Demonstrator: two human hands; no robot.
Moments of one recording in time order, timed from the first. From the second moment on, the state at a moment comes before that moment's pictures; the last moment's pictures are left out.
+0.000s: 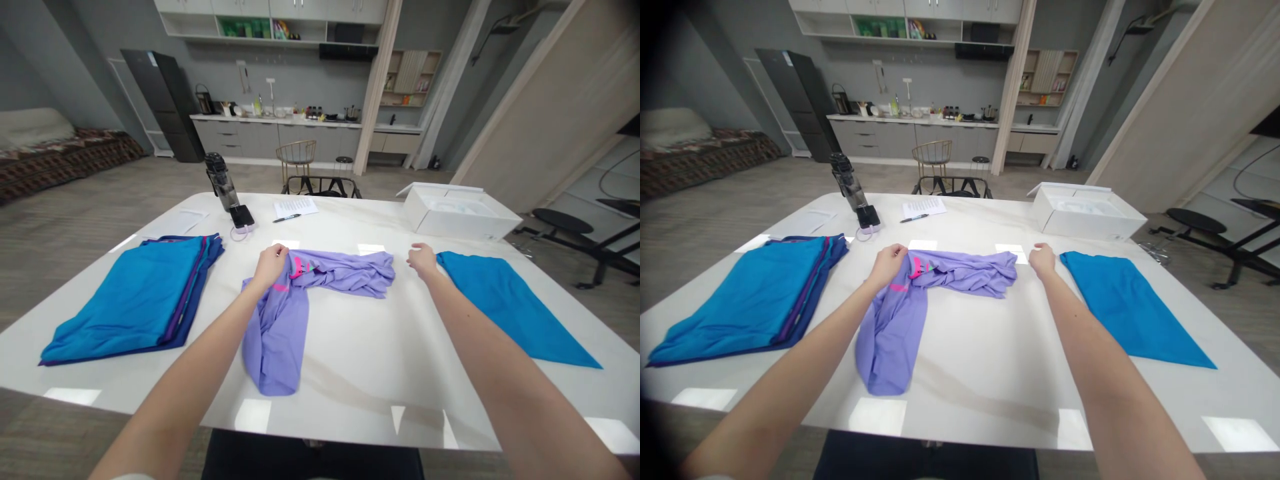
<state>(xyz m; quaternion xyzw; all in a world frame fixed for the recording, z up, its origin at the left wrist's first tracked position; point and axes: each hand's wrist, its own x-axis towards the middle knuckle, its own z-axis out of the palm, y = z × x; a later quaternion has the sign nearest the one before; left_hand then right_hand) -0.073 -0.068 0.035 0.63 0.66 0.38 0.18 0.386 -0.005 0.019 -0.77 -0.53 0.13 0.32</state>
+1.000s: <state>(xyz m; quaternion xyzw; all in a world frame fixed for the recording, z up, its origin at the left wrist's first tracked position) 0.040 -0.071 0.041 0.78 0.58 0.09 0.20 0.266 -0.027 0.001 -0.67 -0.66 0.10 0.32</state>
